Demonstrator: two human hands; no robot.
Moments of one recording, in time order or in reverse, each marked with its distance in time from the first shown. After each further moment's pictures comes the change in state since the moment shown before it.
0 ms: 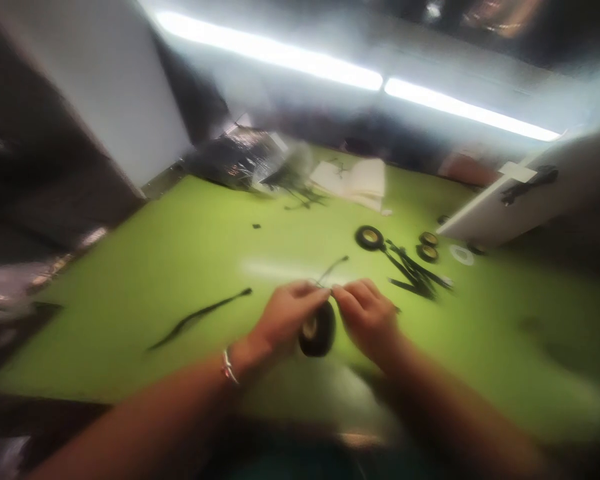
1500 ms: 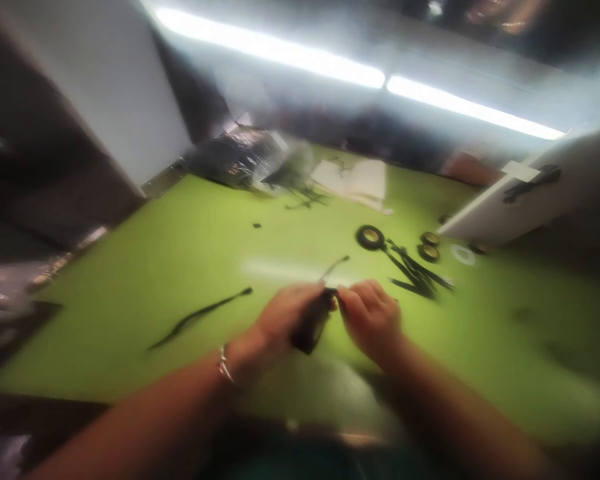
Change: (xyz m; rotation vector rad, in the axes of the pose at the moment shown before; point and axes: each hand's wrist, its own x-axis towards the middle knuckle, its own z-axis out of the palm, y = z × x) left_hand 0.001 0.007 -0.003 -0.082 -0.107 -0.082; right_hand -0.004 0.001 0.002 -0.067 0.043 0.018
